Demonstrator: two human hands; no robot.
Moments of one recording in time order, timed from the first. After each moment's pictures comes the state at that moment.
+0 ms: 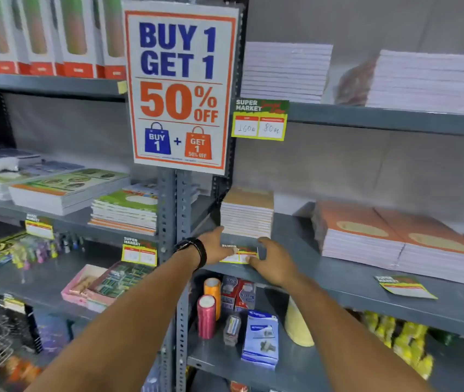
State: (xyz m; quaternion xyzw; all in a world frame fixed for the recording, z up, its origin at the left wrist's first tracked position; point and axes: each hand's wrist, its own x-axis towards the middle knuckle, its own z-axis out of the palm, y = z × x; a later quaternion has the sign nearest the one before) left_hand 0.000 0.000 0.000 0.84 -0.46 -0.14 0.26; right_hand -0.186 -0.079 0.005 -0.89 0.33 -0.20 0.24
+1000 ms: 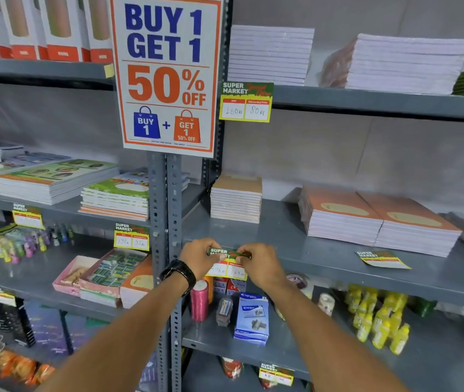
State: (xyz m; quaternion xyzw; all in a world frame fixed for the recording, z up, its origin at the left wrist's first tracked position) left_hand -0.051 0.052 -0.048 0.78 -0.46 -0.06 0.43; right_hand -0.202 -0.045 -0.032 -0.87 0.33 -0.25 0.27
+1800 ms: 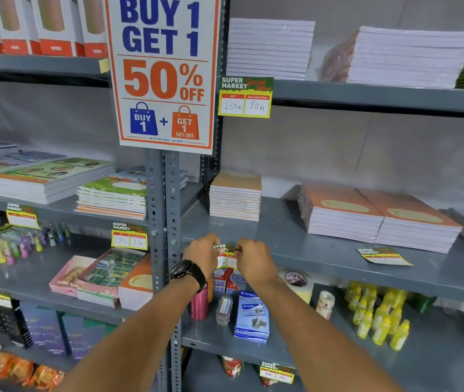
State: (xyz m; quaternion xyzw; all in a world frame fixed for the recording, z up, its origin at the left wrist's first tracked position) left_hand -0.062 0.040 -0.049 0.82 -0.45 0.06 0.35; right_hand -0.182 -0.035 -0.033 -0.89 0.36 -0.24 0.13
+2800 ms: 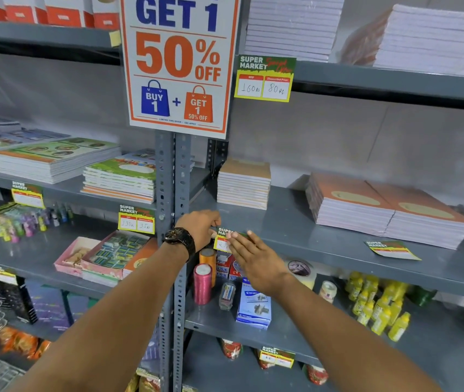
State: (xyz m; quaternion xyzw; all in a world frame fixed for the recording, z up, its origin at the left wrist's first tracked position) left_hand -0.012 0.052 -0.026 0.79 -0.57 0.09 0.22; right_hand -0.204 -0.048 -0.068 -0.93 0.08 -0.03 -0.36
